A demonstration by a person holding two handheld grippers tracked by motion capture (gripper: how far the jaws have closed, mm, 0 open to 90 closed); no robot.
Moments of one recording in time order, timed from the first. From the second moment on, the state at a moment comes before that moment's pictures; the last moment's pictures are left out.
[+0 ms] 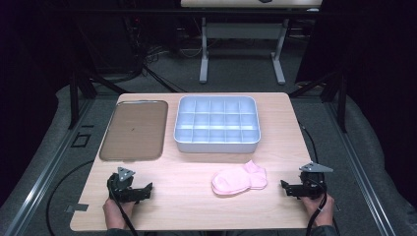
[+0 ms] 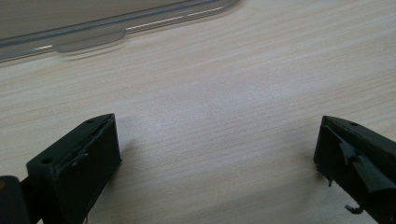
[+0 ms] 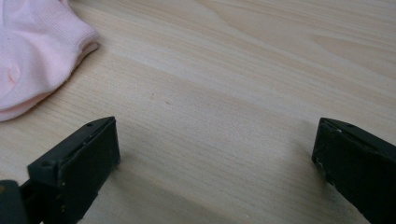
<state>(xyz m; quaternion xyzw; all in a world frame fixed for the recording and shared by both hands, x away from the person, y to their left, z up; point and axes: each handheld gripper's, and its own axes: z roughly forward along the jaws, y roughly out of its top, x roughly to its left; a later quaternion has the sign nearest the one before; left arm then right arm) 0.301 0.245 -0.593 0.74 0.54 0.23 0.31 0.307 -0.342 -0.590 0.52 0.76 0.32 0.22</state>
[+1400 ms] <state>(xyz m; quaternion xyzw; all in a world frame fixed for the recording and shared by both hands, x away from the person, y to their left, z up) 0.307 0.149 -0.552 0.78 0.47 0.16 0.38 0.315 -0.326 -0.560 0.50 0.77 0.37 0.14</state>
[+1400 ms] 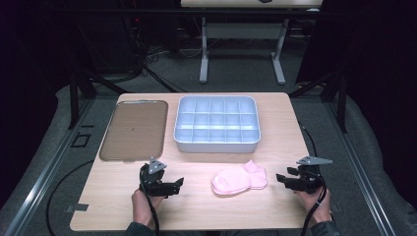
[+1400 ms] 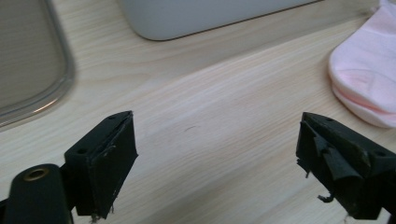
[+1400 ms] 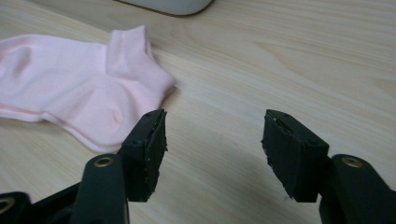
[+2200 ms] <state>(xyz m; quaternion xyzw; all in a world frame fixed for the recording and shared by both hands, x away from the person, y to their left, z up) 0.316 0.066 -0.544 0.81 0.43 0.08 0.39 0.334 -0.275 -0.560 0.47 0.80 0.35 0.11</state>
